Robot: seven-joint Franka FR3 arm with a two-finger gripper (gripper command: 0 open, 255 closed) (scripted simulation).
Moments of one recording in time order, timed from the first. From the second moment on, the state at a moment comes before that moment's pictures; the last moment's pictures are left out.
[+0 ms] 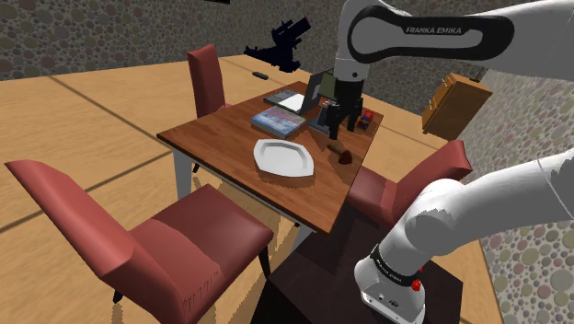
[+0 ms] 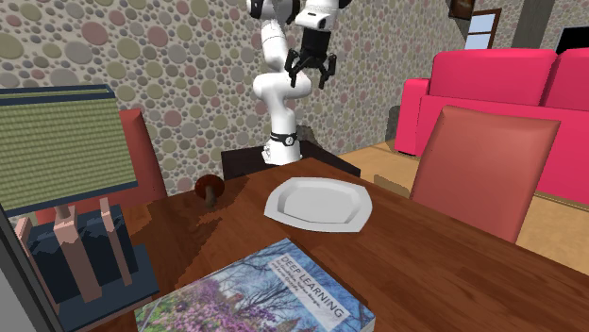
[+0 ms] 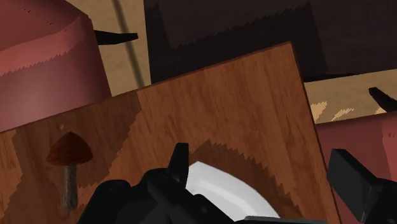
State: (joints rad) arm -0.07 -0.55 -0.03 -2.35 -0.09 1.56 0.04
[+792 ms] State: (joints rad) arm -0.17 -0.13 -0.10 -2.14 -0.23 1.72 0.11
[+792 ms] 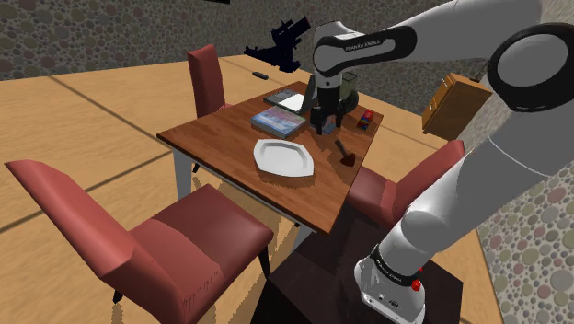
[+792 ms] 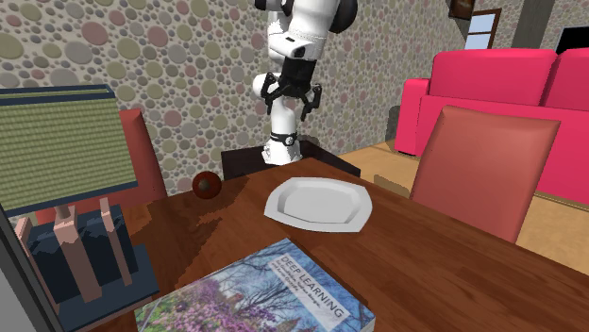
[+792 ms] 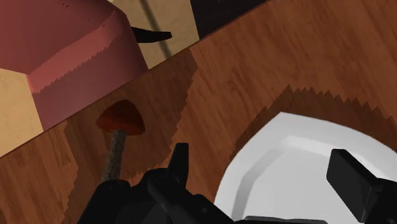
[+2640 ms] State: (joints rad) arm -0.34 0.53 -0.24 -1.57 -0.32 1.78 0.17
